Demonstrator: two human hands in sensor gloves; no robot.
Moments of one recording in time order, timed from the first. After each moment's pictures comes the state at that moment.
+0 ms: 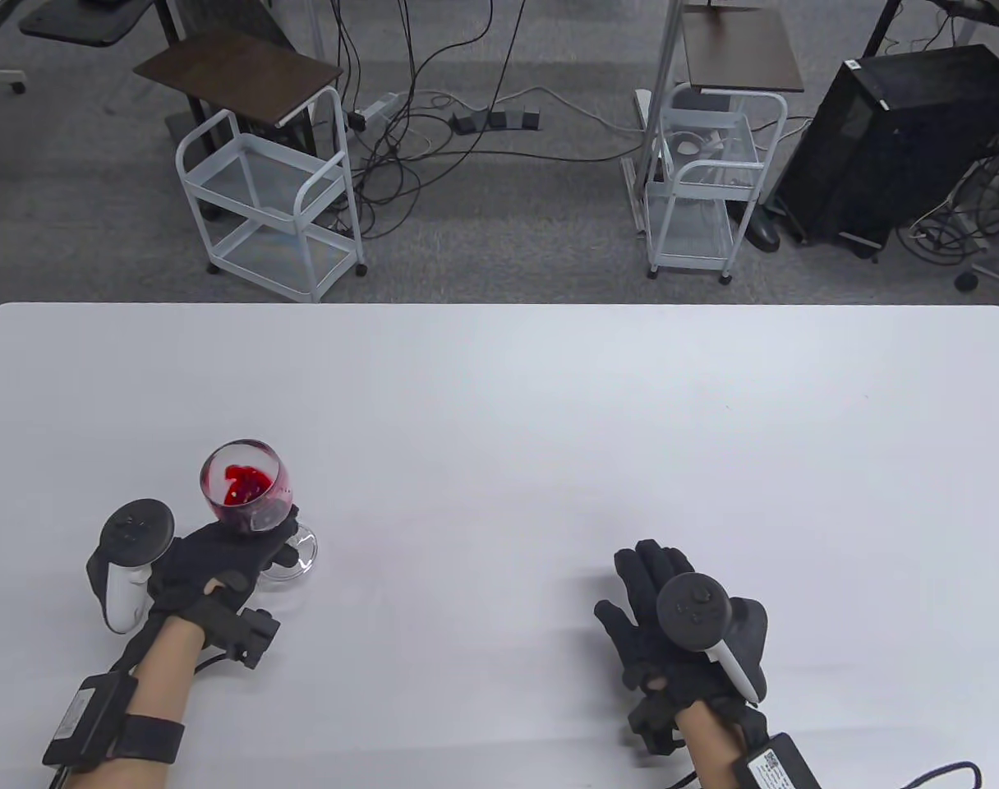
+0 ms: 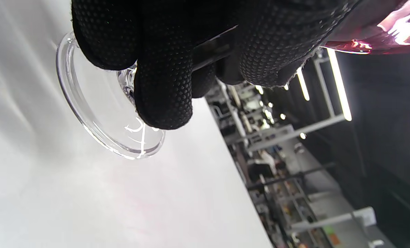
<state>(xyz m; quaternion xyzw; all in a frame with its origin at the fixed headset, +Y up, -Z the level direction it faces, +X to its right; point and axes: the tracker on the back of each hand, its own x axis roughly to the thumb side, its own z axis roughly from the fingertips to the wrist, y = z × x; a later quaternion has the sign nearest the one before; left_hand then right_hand) -0.353 -0.742 -0.326 -0.04 0.07 0.54 0.84 0.180 -0.734 -0.269 0.00 0.03 0.96 0.27</state>
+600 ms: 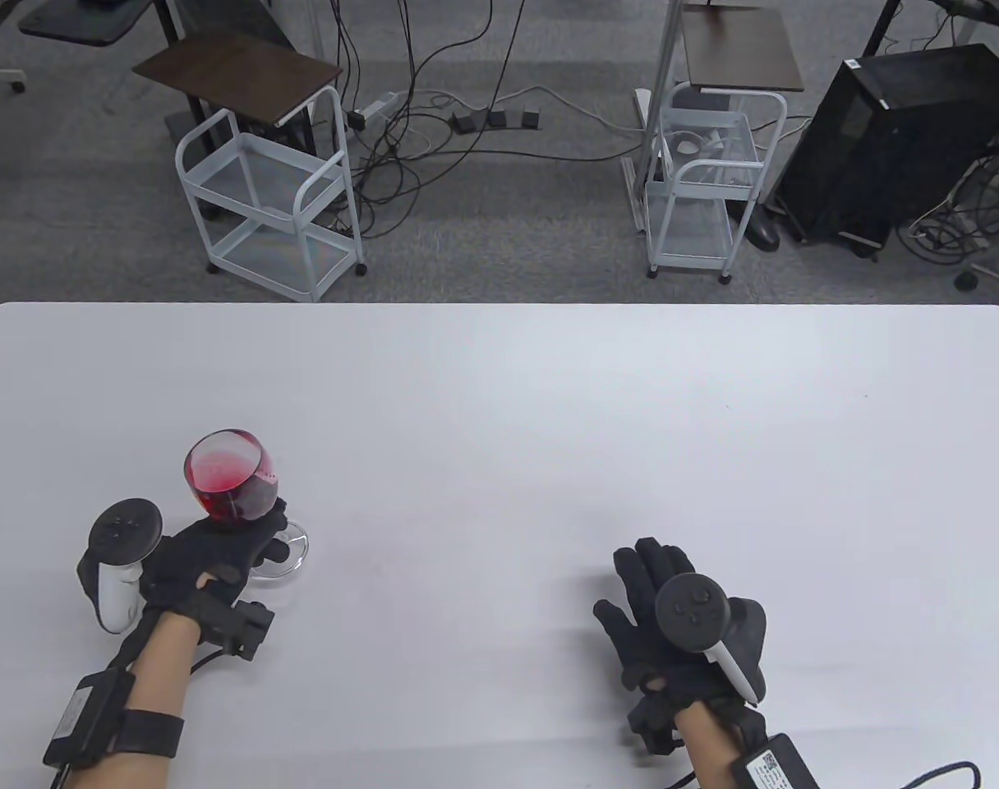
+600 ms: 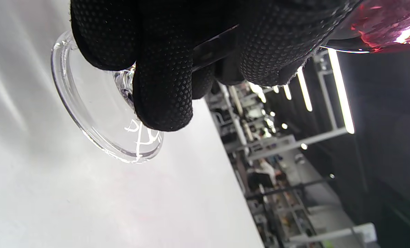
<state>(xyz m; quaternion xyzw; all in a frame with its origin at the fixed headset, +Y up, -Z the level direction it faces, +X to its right) -0.355 -0.740 -0.324 -0.04 0.06 0.55 0.83 0.179 -0.730 -0.266 0.01 0.02 0.96 0.26</state>
